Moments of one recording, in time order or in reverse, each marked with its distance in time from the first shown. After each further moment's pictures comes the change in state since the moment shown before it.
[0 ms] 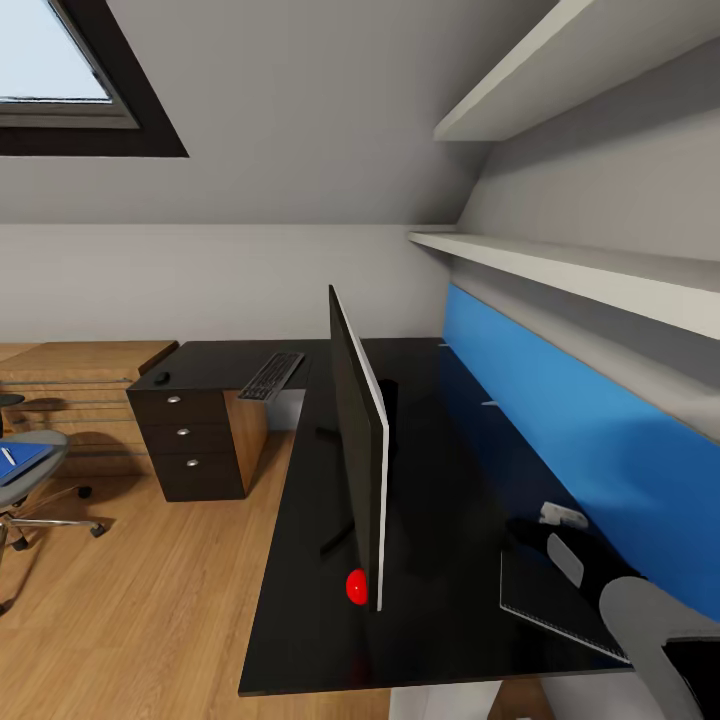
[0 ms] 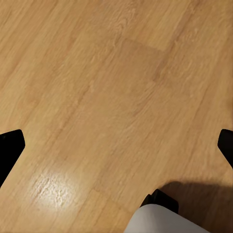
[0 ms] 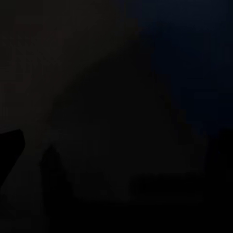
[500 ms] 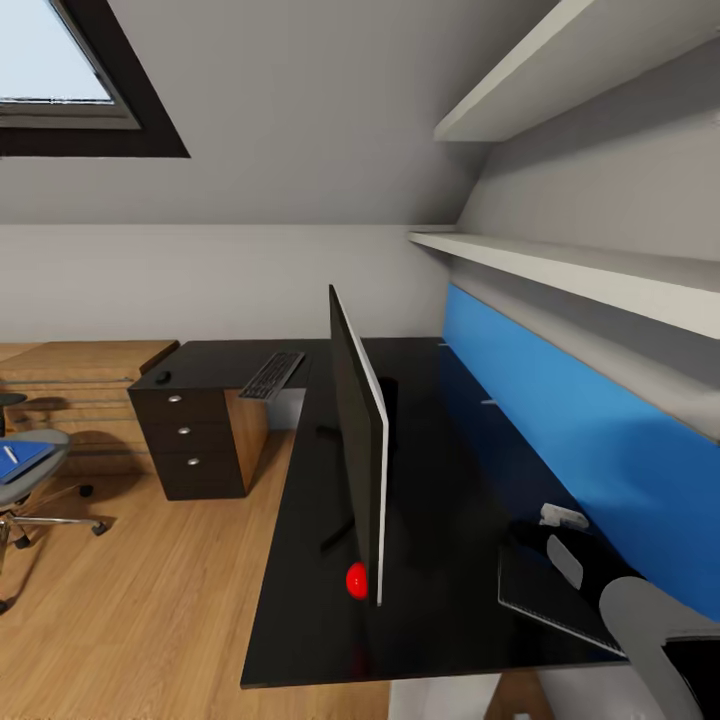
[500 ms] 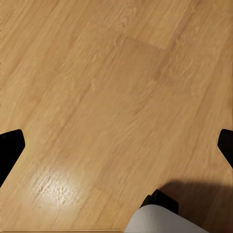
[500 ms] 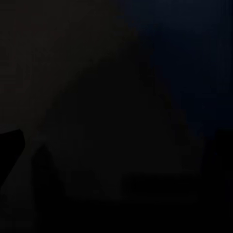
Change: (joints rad) left arm 0.000 0.000 0.000 0.000 0.000 -0.002 0.000; right arm -0.002 0.000 0.005 0.011 0.040 0.000 -0.002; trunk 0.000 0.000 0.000
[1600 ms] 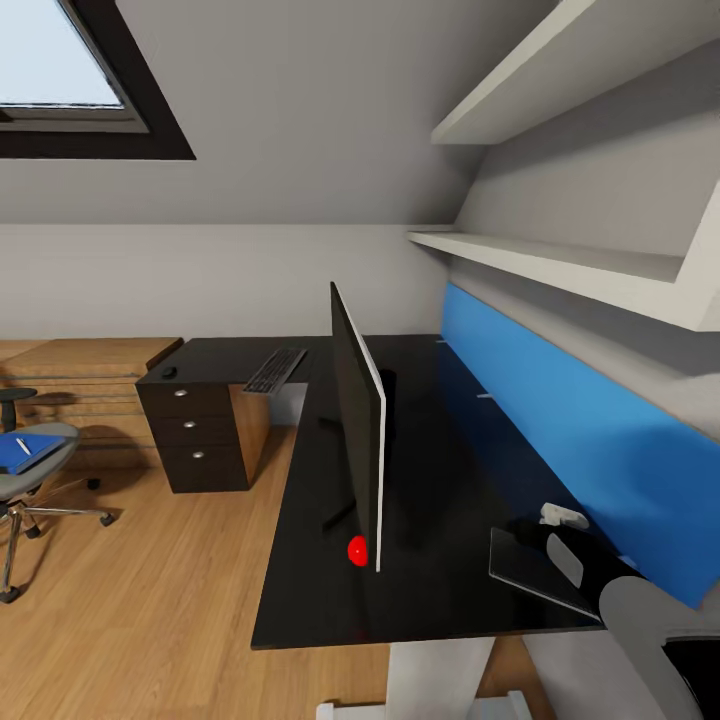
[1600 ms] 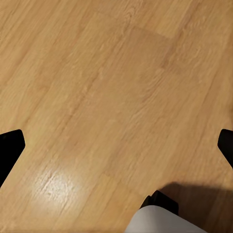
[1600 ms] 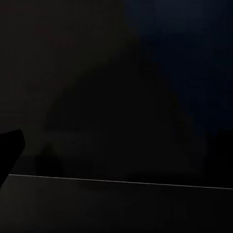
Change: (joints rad) left arm 0.000 0.000 0.000 0.000 0.000 -0.003 0.000; right arm 0.000 0.000 0.002 -0.006 -0.030 0.005 -0.004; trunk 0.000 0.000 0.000
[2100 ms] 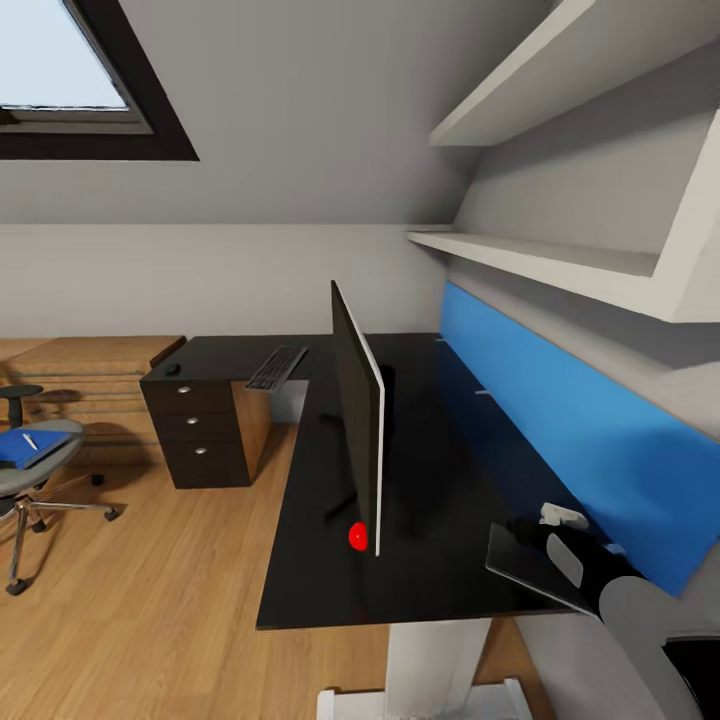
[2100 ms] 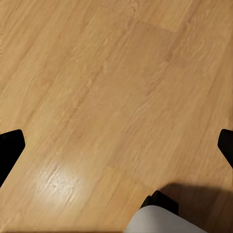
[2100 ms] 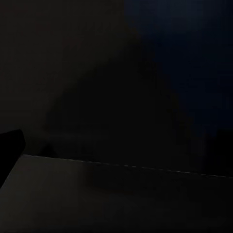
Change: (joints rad) left arm 0.000 0.000 0.000 0.000 0.000 0.000 0.000; right arm 0.000 0.000 0.001 -0.001 -0.001 0.001 0.000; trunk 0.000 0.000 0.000
